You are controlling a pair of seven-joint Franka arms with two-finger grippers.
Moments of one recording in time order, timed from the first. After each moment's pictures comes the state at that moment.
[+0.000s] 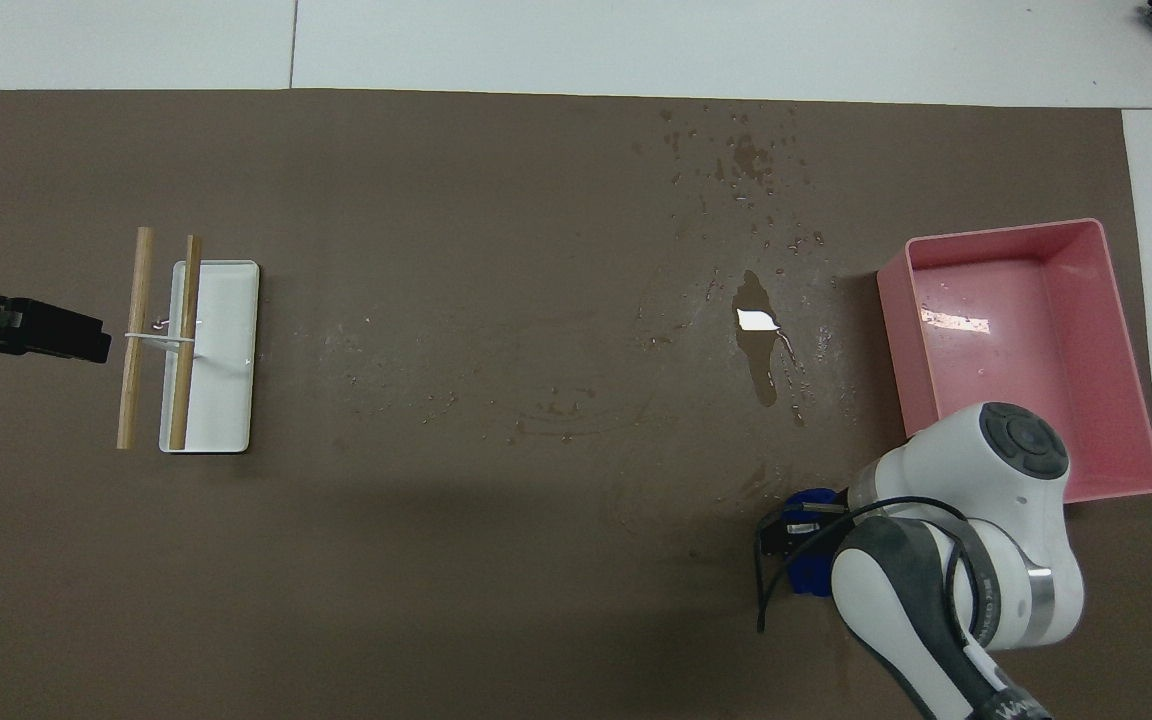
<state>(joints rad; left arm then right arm) -0.03 -0.04 -0.06 -1.55 -0.03 1.50 0.09 0.10 -0.13 0.11 -2.50 0.31 2.06 0.14</state>
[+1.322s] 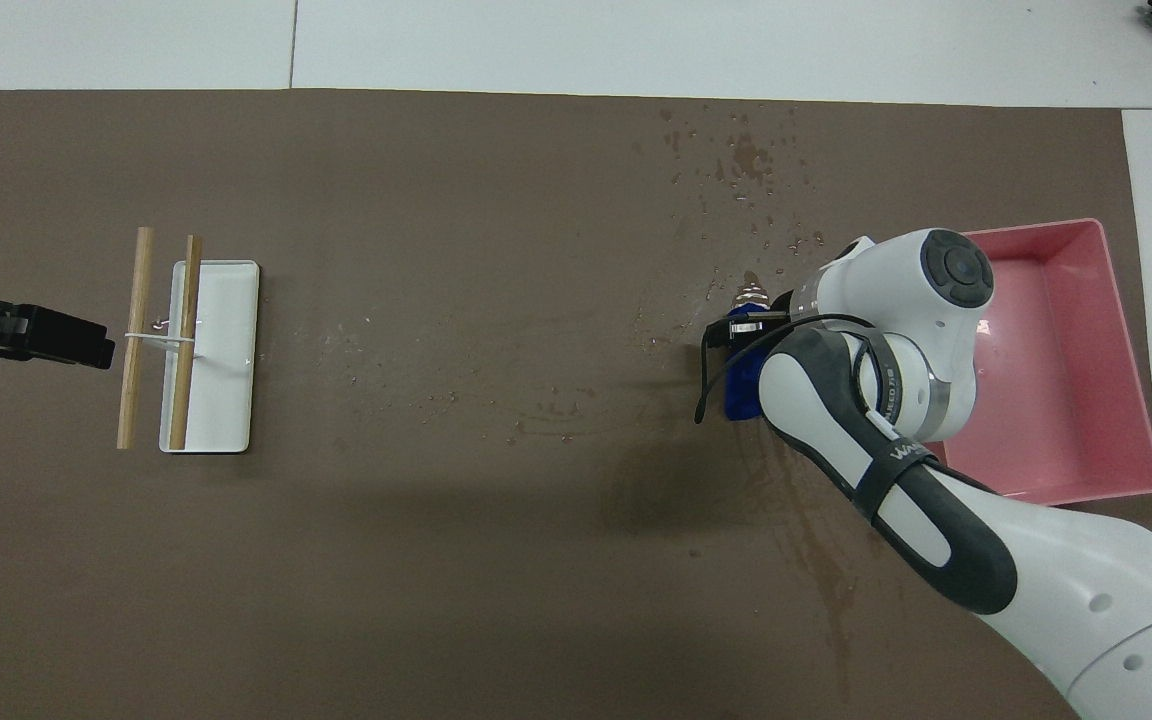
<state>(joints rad) -0.03 -0.05 -0.06 -1.57 -0.03 1.50 0.09 0.13 0.41 0.10 -1.91 0.25 2.37 0.02</state>
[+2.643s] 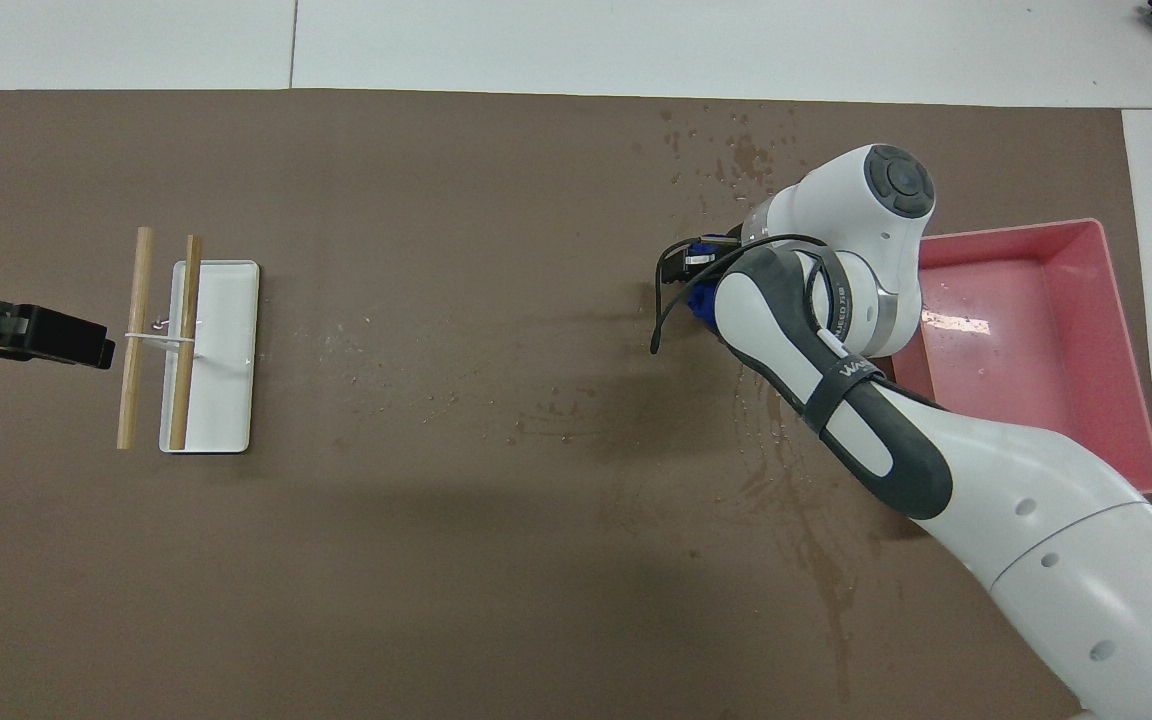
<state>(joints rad) -0.03 -0.05 -0.06 -1.57 -0.03 1.50 0.09 0.16 0.62 0.11 -1.57 0.31 2.23 0.12</state>
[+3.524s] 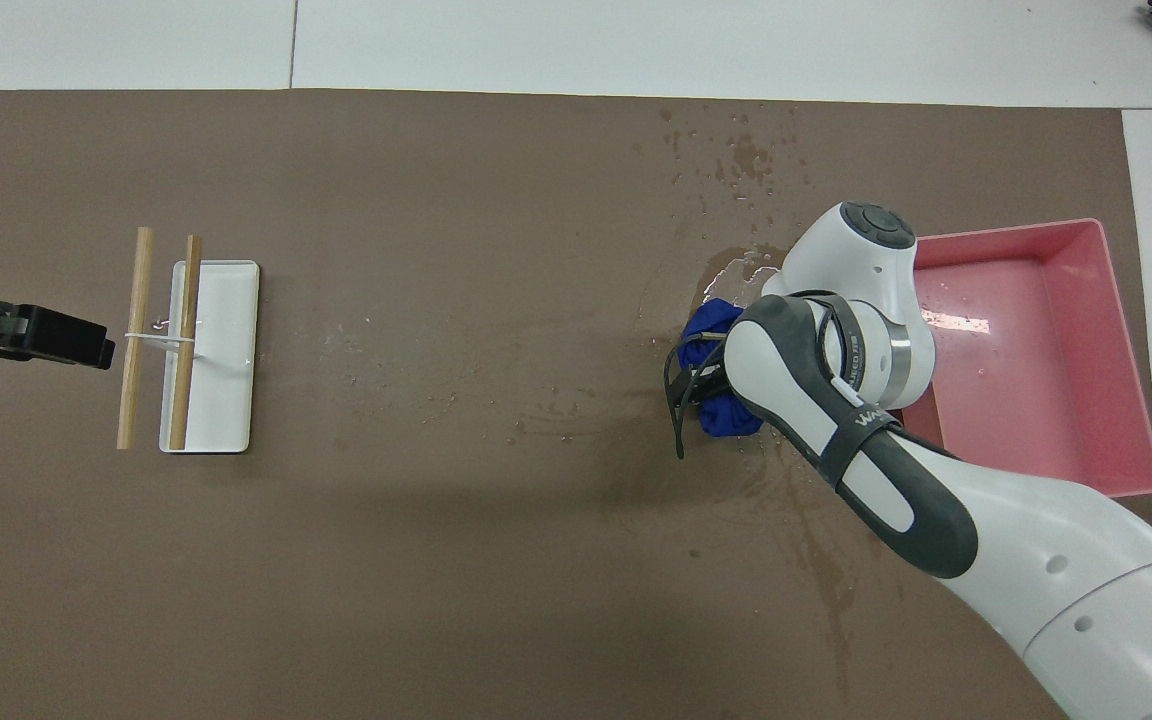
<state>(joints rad) -0.03 -0.05 -0.06 -1.57 -0.03 1.50 0.09 0.16 0.46 0.12 -1.84 0.33 1.94 0.12</state>
